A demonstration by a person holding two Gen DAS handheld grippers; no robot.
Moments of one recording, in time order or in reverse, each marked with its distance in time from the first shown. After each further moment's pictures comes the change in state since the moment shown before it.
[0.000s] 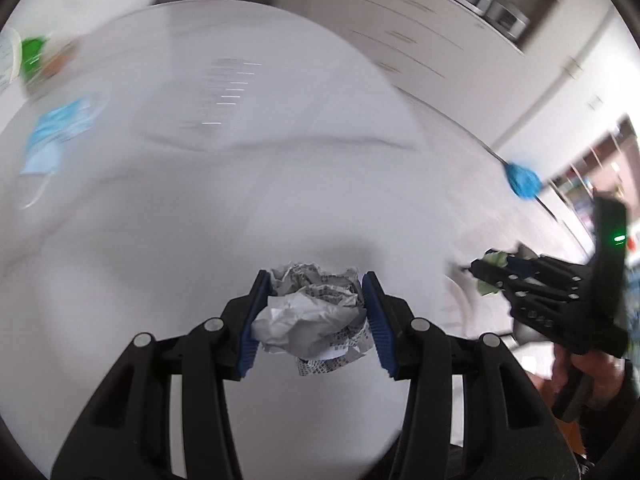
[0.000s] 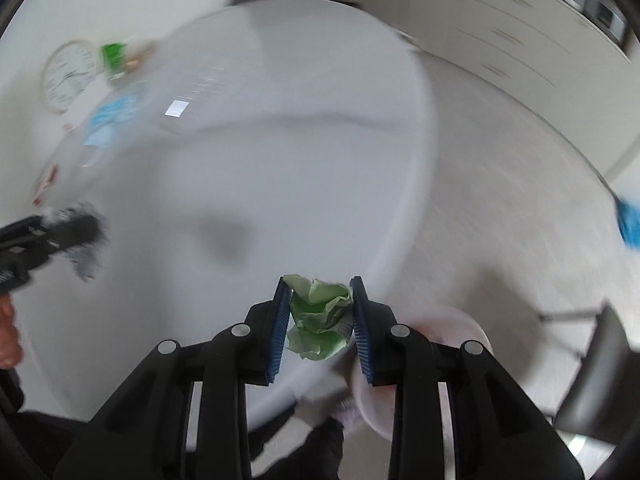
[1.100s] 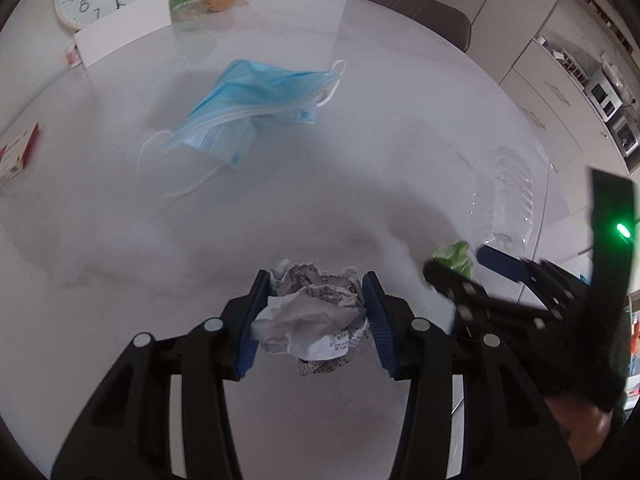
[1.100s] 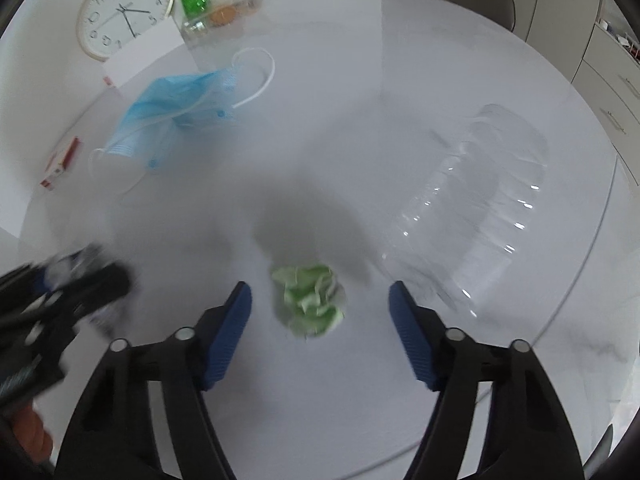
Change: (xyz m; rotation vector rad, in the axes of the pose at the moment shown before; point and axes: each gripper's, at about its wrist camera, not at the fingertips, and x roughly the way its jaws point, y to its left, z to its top) left arm 0.002 0.247 0.027 -0.419 -0.086 0.263; right arm 0.156 0.282 0.164 -0.324 0.017 0.136
